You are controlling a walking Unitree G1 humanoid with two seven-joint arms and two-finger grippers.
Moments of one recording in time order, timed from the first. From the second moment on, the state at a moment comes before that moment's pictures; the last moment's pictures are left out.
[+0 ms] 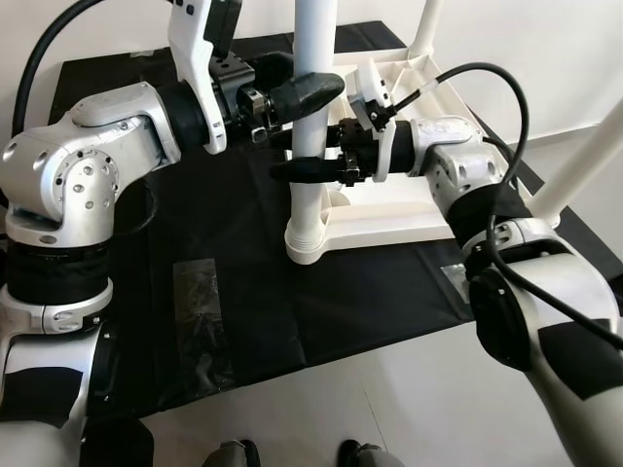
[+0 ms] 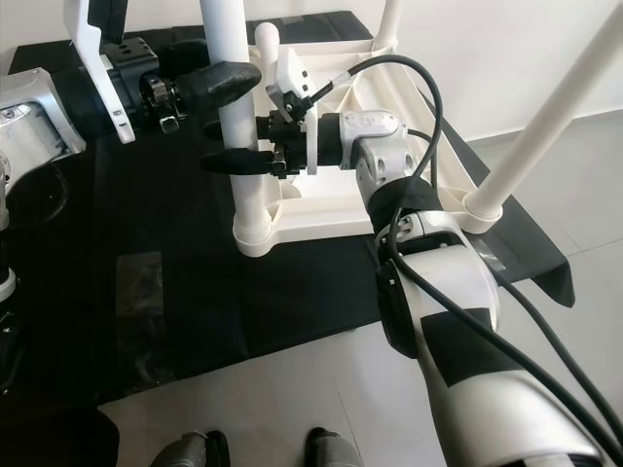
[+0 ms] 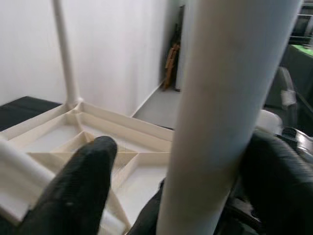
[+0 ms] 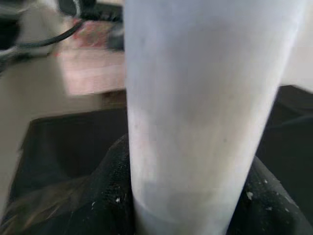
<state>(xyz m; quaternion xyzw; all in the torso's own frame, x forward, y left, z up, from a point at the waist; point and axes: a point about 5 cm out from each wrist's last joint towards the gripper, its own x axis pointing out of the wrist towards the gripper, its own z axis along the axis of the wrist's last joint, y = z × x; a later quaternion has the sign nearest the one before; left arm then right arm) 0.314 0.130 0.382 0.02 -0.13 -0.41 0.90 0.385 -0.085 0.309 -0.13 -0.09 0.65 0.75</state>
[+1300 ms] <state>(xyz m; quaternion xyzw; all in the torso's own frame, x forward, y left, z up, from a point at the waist) 0.330 0.121 0.384 -0.02 -0.12 -0.40 0.91 0.341 -0.014 0.259 -0.04 -0.11 0.26 0.96</state>
